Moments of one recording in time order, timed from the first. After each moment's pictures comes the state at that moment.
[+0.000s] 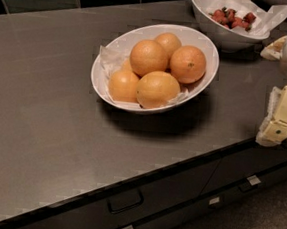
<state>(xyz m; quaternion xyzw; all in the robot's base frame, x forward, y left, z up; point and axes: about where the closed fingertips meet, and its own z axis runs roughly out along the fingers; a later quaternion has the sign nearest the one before) 0.438 -0.217 0.976 -0.60 0.78 -0.03 0.16</state>
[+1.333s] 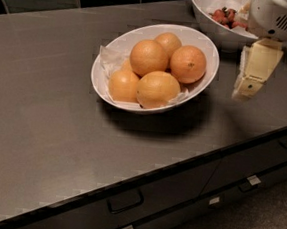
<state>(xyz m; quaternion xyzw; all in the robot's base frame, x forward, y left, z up) 0.509 -0.181 1.005 -0.64 0.74 -0.06 0.17</state>
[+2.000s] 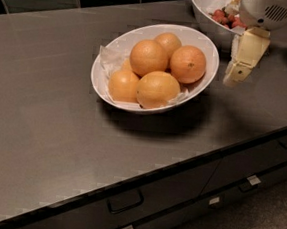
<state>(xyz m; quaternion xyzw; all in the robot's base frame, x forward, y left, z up) 0.550 -0.172 1.006 -0.66 0.73 -0.05 0.20</state>
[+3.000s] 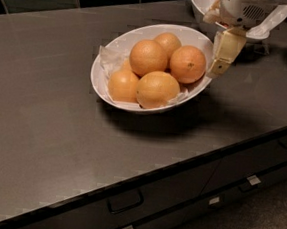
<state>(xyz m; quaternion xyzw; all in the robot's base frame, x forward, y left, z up) 0.579 -0.146 0.992 -0.69 0.70 -0.03 0.20</state>
